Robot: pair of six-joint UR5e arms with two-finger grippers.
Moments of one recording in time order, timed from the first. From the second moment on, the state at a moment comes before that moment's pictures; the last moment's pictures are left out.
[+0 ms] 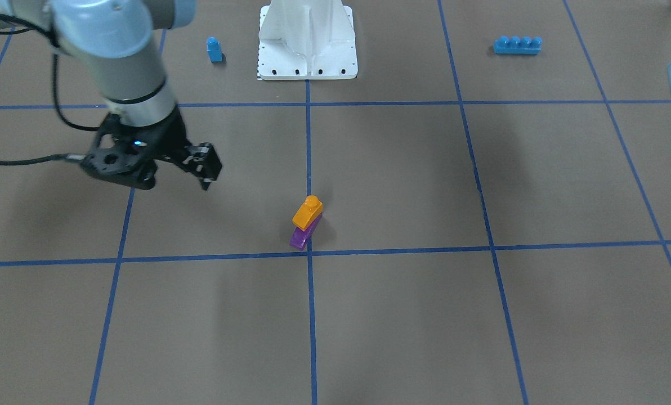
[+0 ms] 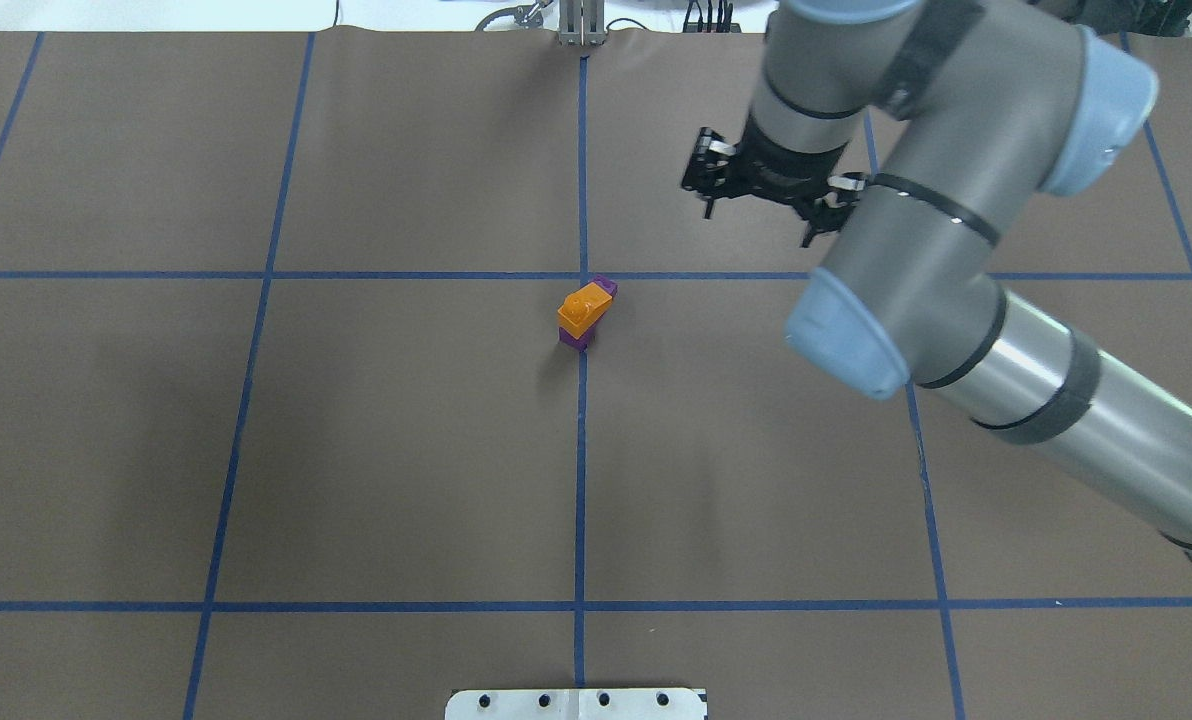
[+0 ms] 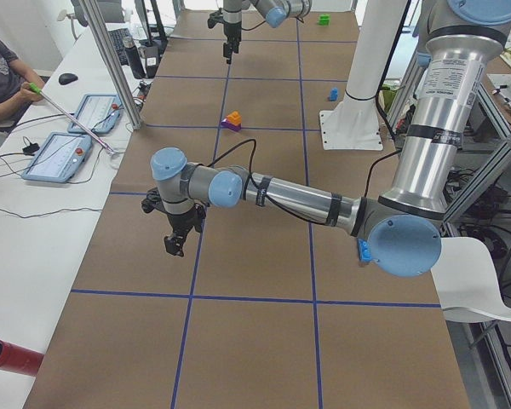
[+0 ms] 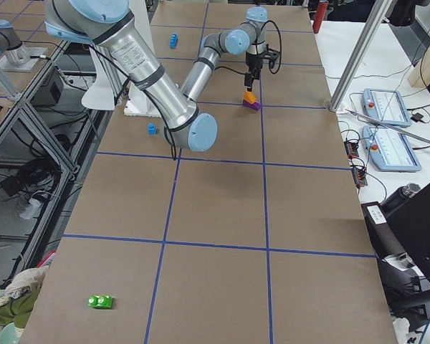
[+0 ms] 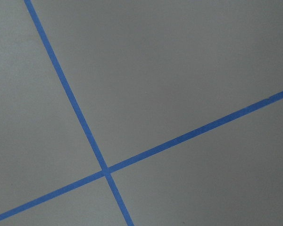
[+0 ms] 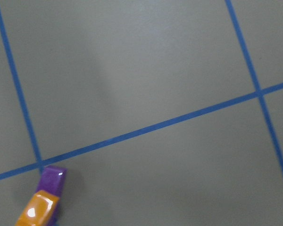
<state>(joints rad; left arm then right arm) -1.38 -1.77 -1.58 -1.54 -2.24 0.16 0.93 -0.97 1.84 -1.93 2.09 0.99</state>
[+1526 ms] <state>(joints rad) -1.50 -1.63 -1.58 -1.57 -2.29 0.26 1.49 -1.60 1.62 -1.60 2.29 -0.07</state>
